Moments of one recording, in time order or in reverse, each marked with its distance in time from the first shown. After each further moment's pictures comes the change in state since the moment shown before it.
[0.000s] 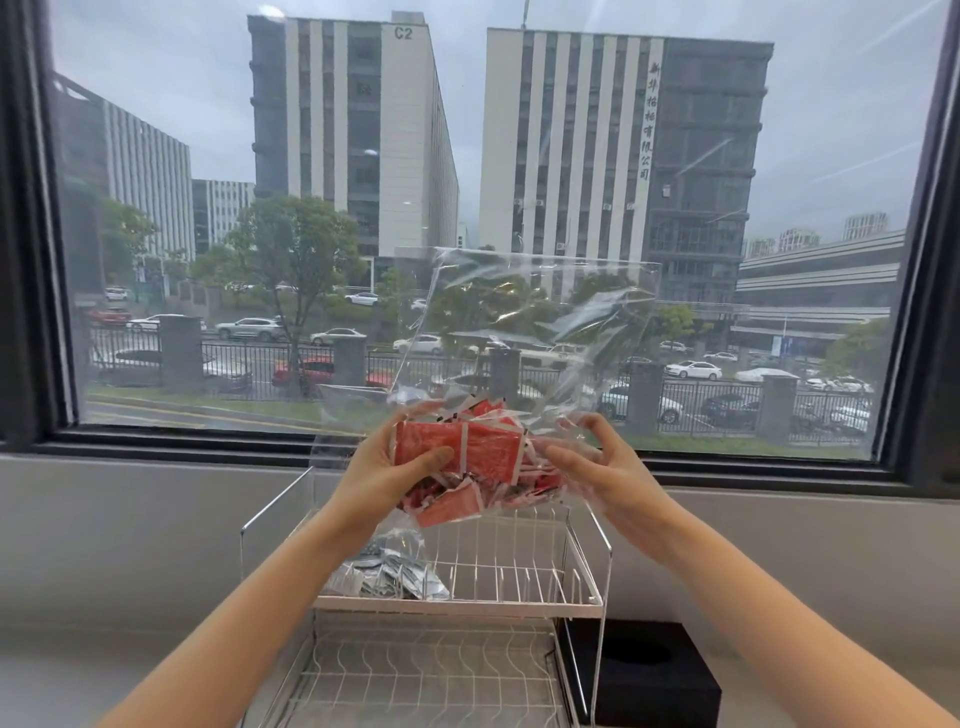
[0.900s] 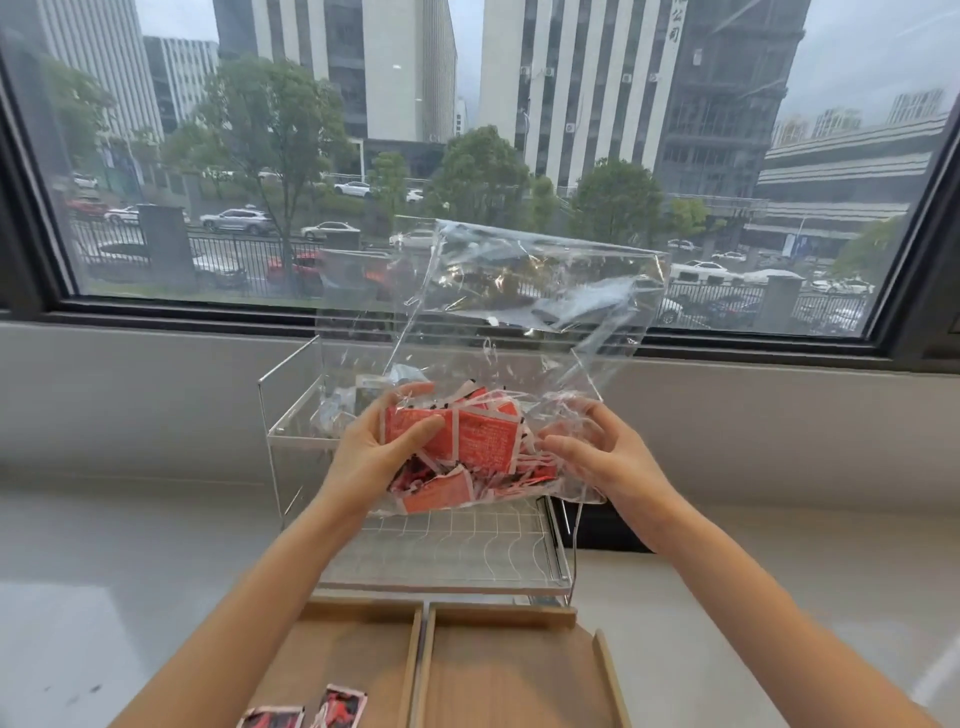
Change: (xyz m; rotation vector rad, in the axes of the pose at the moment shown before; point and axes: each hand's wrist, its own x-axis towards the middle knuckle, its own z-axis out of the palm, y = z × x) left_hand -0.099 -0.044 0.012 0.017 0.080 -0.119; right_hand -0.089 0.063 0.021 -0.156 0.103 0.155
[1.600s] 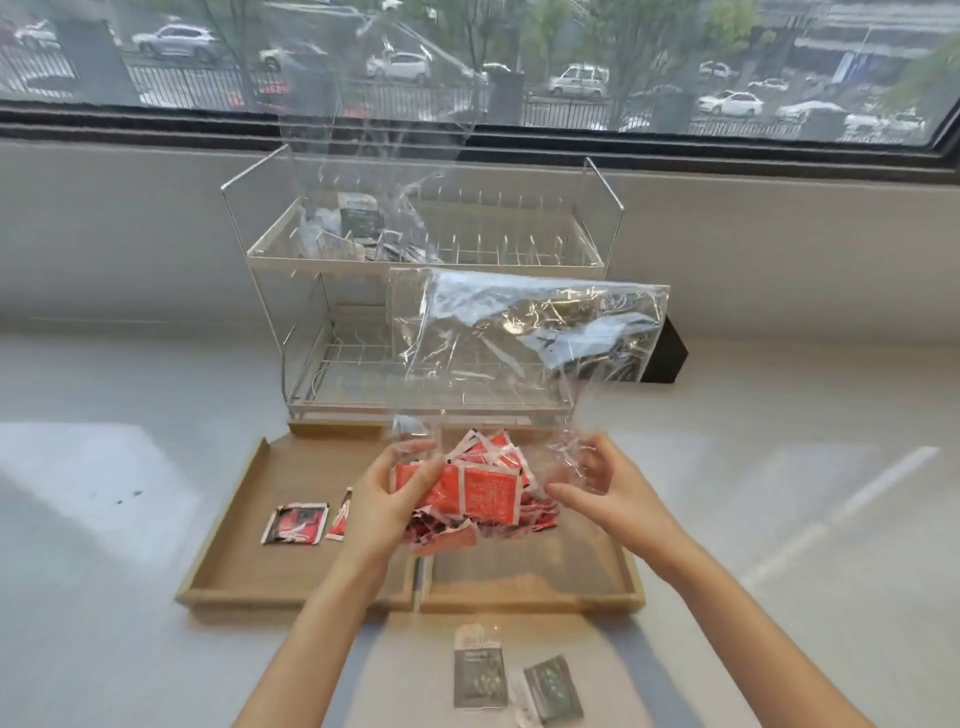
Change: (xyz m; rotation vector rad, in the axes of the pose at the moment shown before) left_hand -0.144 -0.126 0.017 -0.007 0.148 -0.433; right_hand -0.125 0.122 0.034 -0.097 -0.065 0.255
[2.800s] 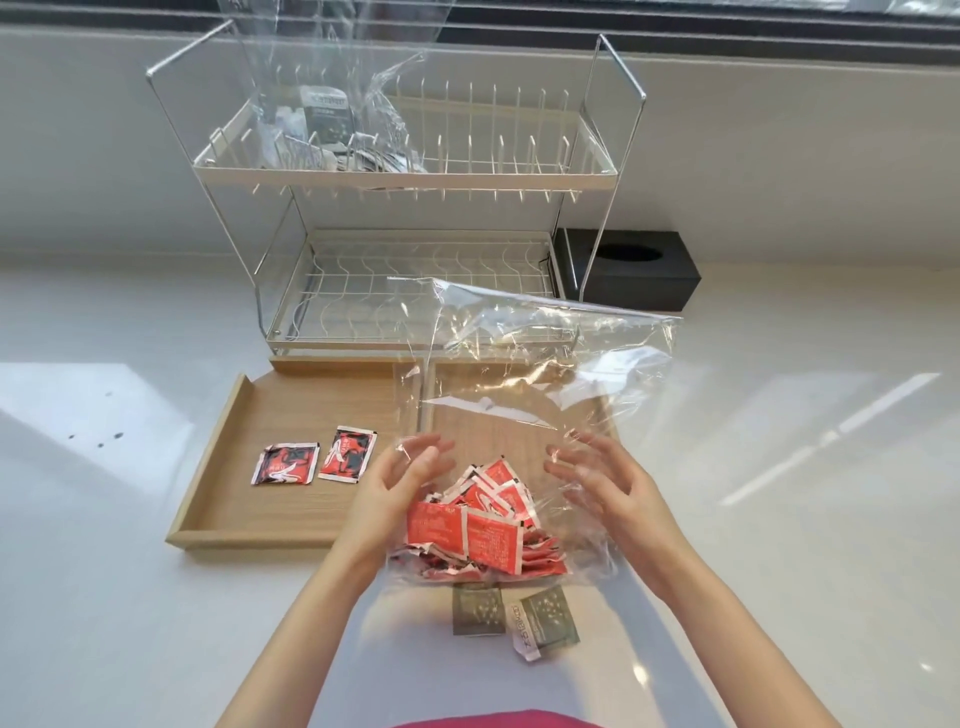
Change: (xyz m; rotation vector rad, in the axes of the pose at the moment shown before) left_hand -0.014 -0.046 -0.004 -0.063 -0.149 -0.175; right_hand -0.032 0.048 0.017 0.374 0.078 0.166
